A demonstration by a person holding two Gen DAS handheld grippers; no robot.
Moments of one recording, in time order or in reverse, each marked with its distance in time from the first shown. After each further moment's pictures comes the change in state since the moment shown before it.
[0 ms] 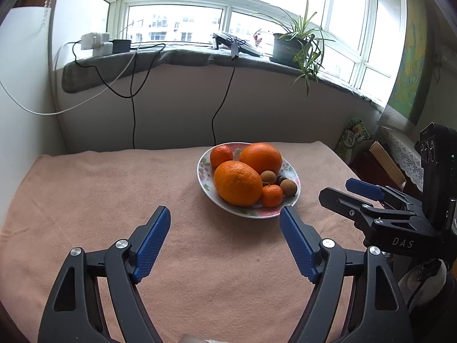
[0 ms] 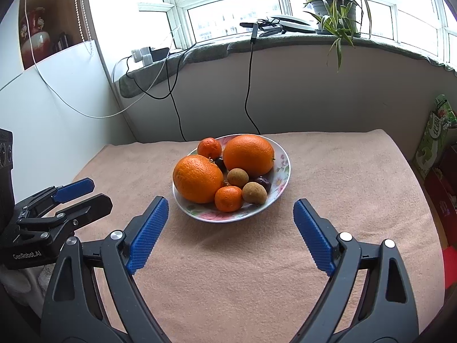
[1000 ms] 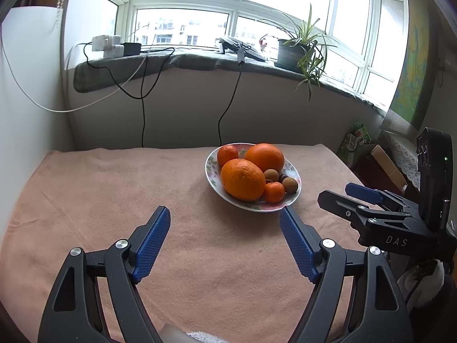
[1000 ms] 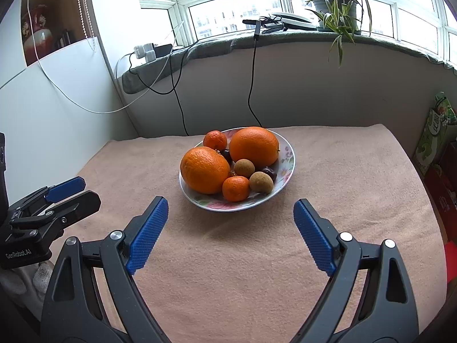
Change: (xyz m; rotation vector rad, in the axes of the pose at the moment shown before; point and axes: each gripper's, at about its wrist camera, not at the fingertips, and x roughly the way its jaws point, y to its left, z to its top) left arm -0.018 0.003 -0.007 -0.012 -0.019 0.020; right arm -0.005 0.005 -0.007 0.013 0.013 0.001
